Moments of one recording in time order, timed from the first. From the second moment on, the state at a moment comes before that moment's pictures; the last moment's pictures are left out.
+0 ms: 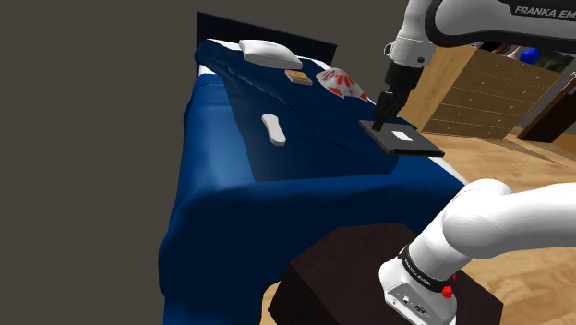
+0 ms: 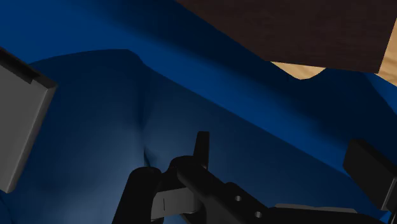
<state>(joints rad) 0.00 -0.76 0.00 -2.44 -0.07 1.58 -0.08</state>
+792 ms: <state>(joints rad) -0.01 -0.41 0.06 -2.34 -0.03 1.86 0.11</state>
